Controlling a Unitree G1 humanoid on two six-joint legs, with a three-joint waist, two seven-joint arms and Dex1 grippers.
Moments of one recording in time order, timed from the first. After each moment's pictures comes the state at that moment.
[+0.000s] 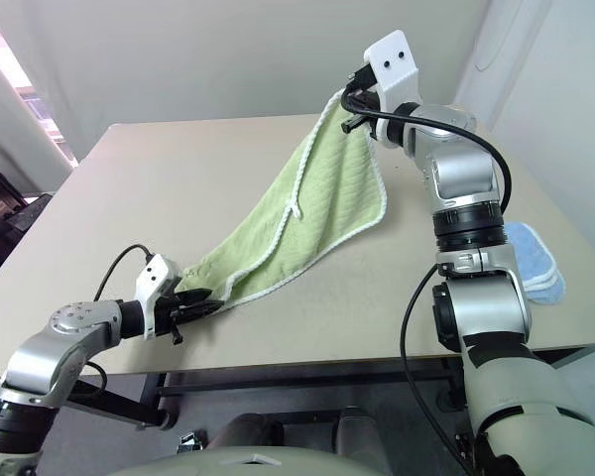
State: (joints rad) left arm -0.05 0.67 0.02 -0.23 -0.40 0.60 -0.85; right arm -1.08 -0.45 0.03 0.39 0.12 0.56 0.55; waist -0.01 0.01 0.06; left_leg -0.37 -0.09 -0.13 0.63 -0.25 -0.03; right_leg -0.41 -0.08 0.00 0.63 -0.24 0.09
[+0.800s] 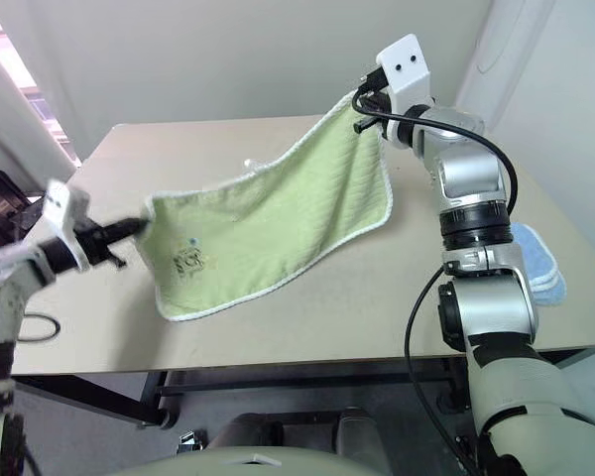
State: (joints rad) left arm -0.51 0.76 0.26 0.33 -0.41 0.46 -0.78; right arm -1.11 -0.46 0.01 0.56 0.10 0.46 0.50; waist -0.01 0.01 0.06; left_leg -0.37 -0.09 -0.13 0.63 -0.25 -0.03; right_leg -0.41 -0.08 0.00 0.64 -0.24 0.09
